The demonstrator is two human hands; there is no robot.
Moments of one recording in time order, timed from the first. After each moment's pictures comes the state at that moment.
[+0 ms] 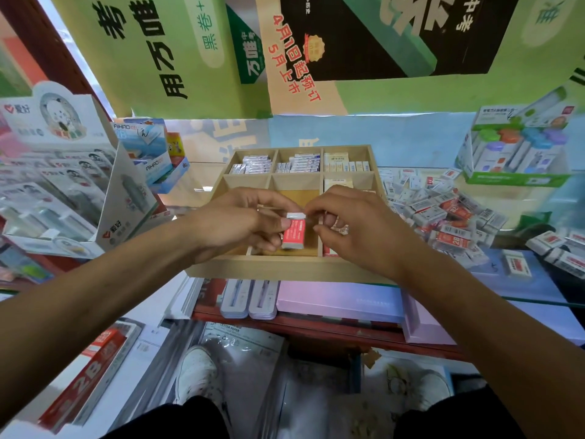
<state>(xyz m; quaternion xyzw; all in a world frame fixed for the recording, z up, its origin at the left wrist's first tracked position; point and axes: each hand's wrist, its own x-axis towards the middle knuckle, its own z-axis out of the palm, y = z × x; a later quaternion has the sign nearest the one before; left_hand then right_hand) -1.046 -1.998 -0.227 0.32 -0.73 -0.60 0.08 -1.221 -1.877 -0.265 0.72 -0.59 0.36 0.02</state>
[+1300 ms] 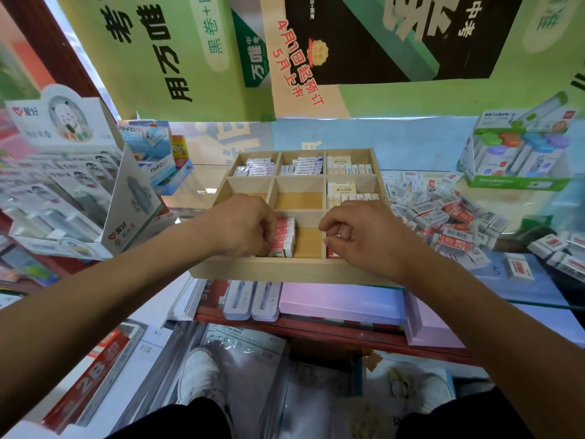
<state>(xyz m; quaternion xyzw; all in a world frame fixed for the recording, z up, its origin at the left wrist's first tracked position) -1.051 -2.012 -0.230 0.30 -0.95 -0.11 -0.06 -1.223 -1.874 -0.268 0.67 -0.68 0.29 -0.06</state>
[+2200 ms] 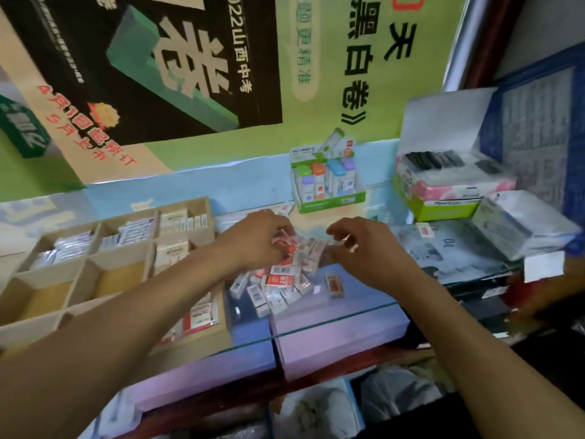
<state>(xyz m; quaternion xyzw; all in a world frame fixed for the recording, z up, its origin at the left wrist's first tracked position) -1.296 -1.924 -0.250 0.09 -0.99 -0.14 0.01 -1.390 -1.732 -0.279 0.38 -0.86 0.34 -0.03</state>
